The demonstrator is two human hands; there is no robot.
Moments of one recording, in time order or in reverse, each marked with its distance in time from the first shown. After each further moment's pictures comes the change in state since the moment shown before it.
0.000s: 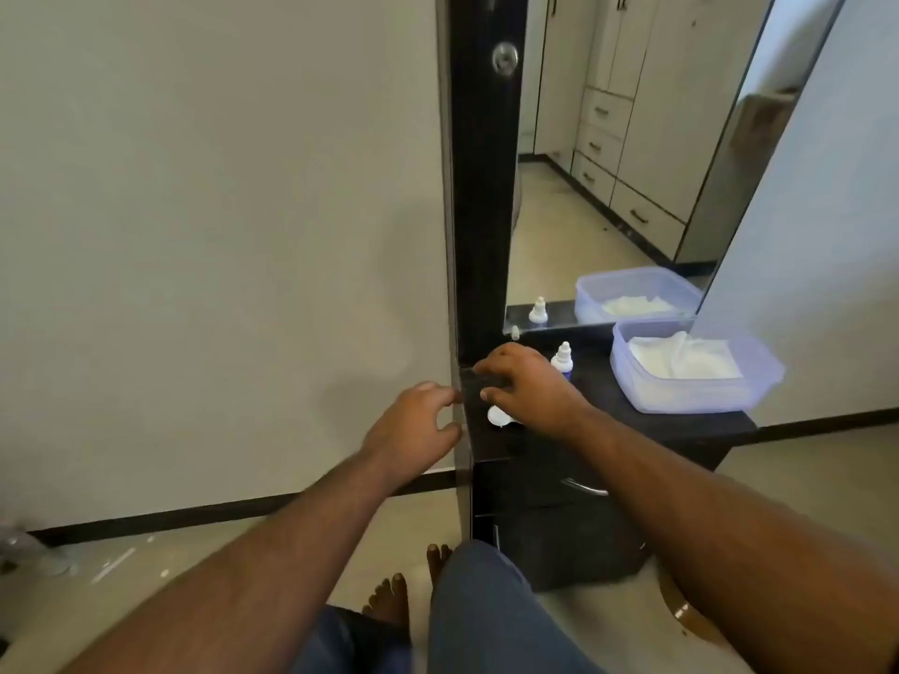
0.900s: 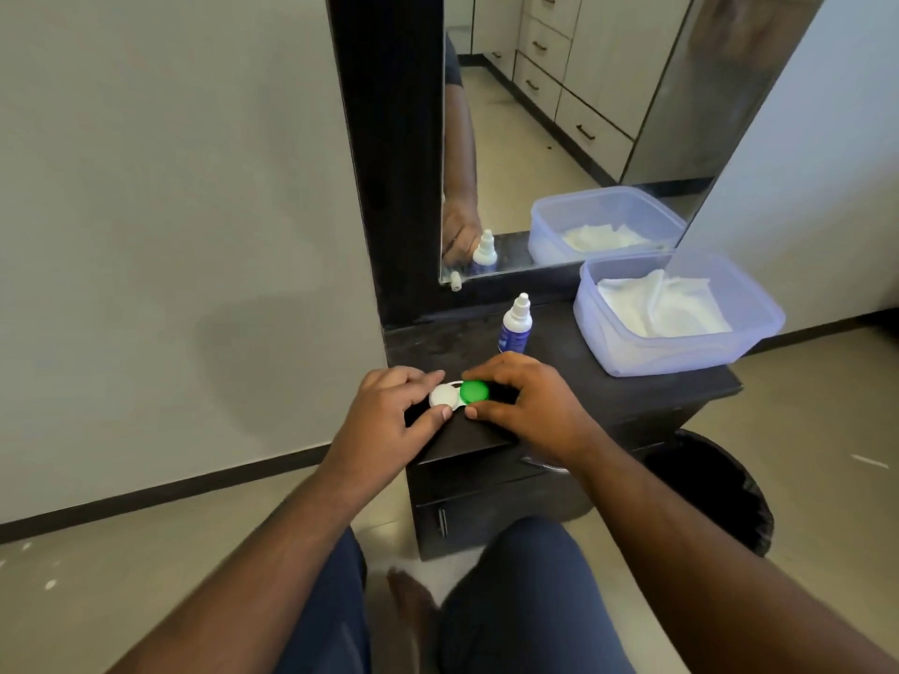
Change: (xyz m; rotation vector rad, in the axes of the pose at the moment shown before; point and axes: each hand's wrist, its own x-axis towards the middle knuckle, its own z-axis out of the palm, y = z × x) left_hand 0.052 -0.026 0.090 -0.198 0.047 0.064; right_hand -0.024 0.085 0.031 0.232 0.048 0.228
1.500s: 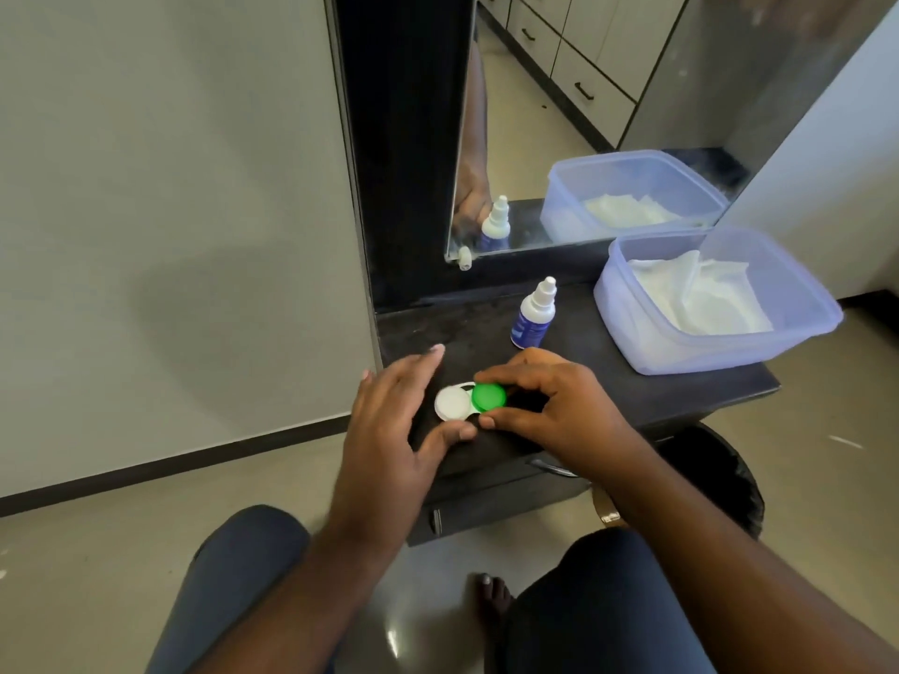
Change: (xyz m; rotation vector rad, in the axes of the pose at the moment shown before) left_hand -0.012 -0.002 0.026 -0.126 0.227 0.048; right_hand 0.001 0.006 -0.002 0.019 0.001 -0.022
